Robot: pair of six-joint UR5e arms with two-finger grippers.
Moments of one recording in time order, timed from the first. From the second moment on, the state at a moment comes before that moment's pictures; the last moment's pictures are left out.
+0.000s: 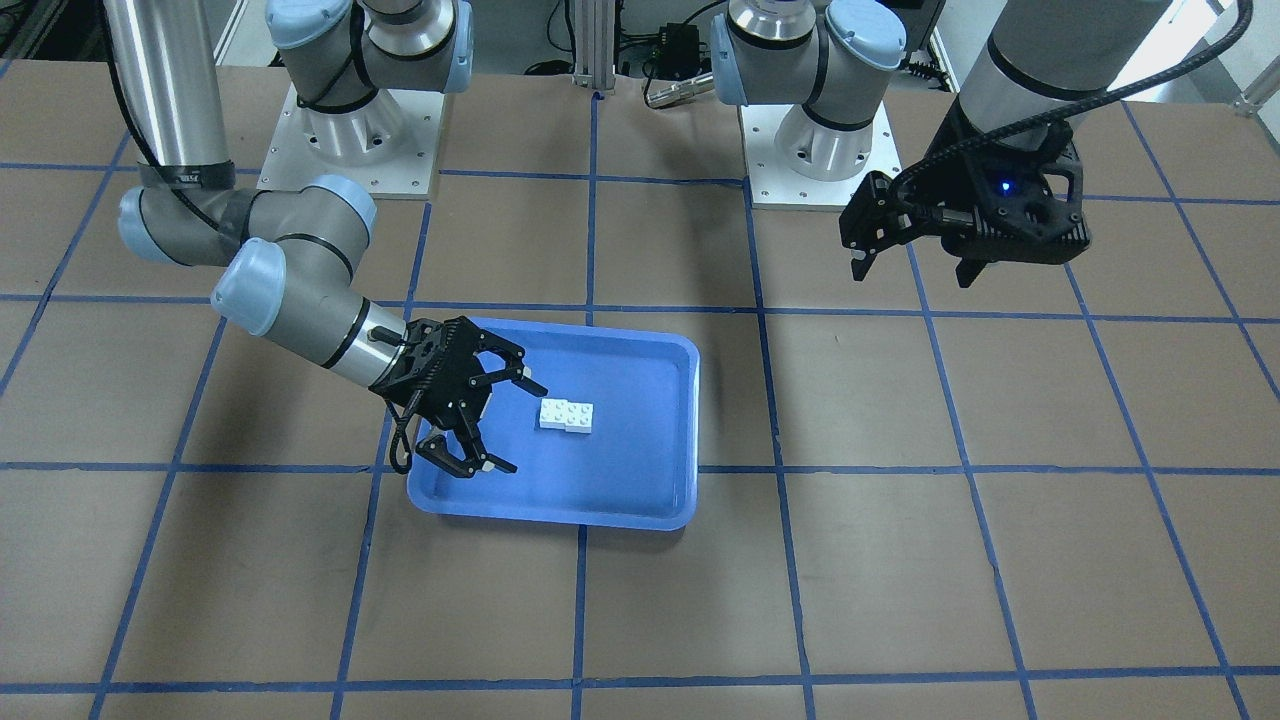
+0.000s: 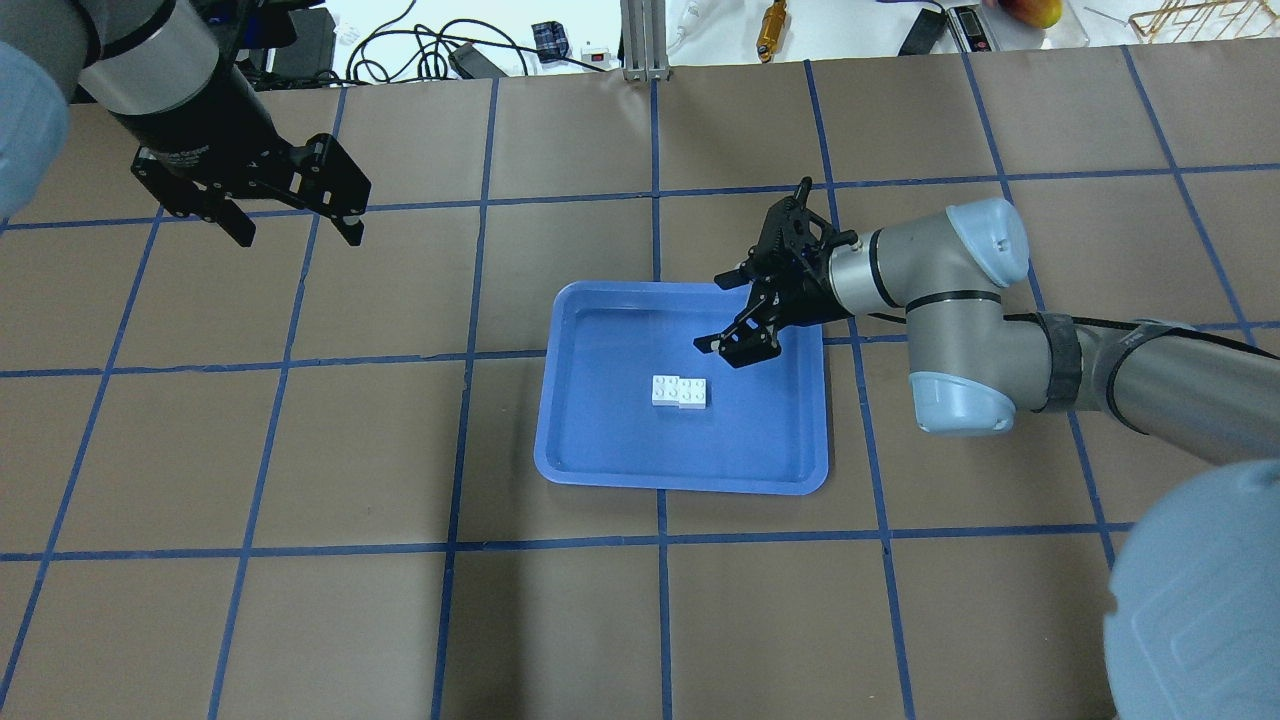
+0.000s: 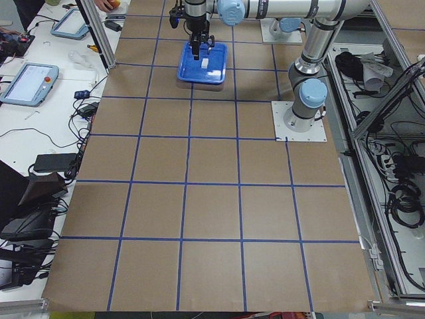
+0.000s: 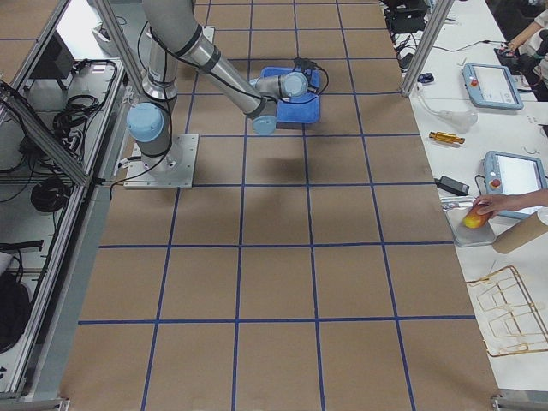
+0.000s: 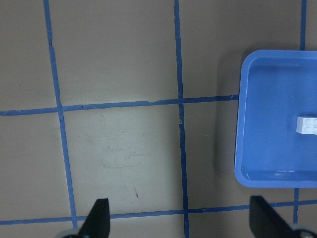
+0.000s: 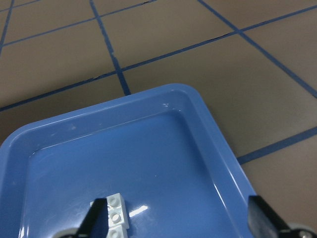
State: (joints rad) left arm -1.50 -1.58 -1.56 -1.57 1.57 0.13; right arm 1.53 -1.22 2.08 -2.67 -0.75 -1.09
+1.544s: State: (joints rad) left arm -1.49 -1.59 -1.56 -1.57 1.57 0.13; right arm 1.56 -1.55 1.50 -1.53 -1.47 -0.33
